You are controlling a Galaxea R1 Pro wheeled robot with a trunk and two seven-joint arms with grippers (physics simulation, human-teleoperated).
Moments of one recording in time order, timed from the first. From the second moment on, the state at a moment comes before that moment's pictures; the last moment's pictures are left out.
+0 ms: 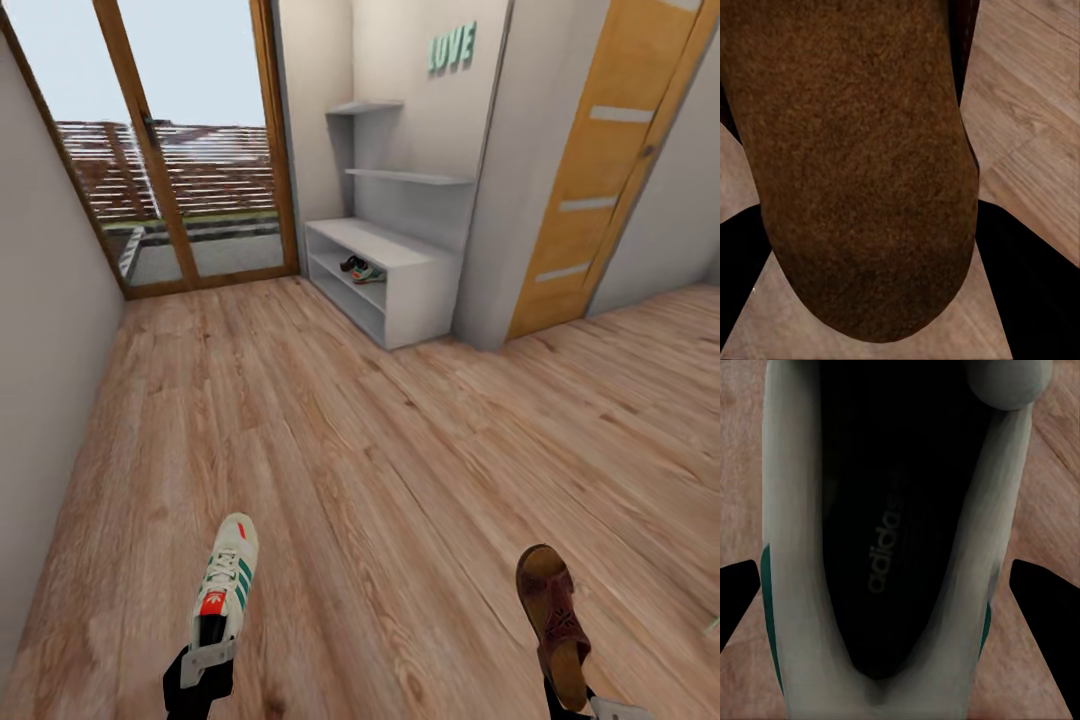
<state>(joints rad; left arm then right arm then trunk) -0.35 0.01 0.14 -0.22 0.01 -0.64 0.03 -0.24 0.00 -1.03 -0.47 0.59 -0.63 0.38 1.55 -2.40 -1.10</state>
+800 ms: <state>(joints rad) -0.36 0.01 0.14 -0.22 0.02 -0.64 0.03 -0.24 0.00 -1.03 -0.48 0.59 -0.63 0.39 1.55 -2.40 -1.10</state>
